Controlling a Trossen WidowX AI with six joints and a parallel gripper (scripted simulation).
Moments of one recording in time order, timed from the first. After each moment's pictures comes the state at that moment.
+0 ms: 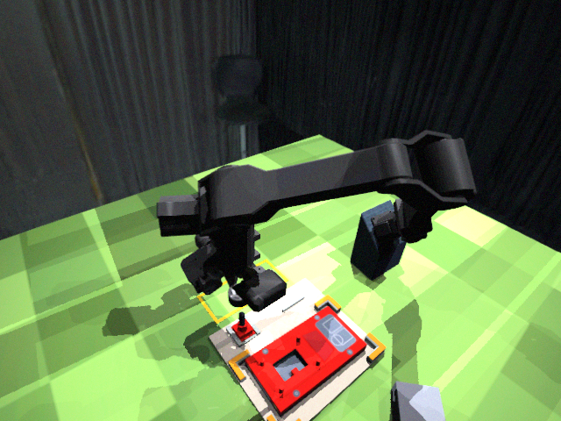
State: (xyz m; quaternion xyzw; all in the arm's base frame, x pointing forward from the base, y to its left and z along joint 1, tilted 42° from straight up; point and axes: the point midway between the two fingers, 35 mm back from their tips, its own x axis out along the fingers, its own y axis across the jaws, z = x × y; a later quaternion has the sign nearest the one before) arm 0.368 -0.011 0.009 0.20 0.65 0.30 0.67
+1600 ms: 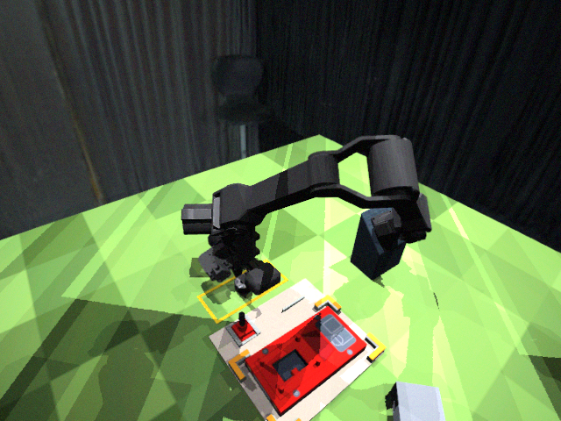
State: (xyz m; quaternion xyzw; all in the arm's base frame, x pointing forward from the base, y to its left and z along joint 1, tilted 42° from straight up) arm 0.318 -0.019 -0.117 0.20 0.65 0.30 0.67
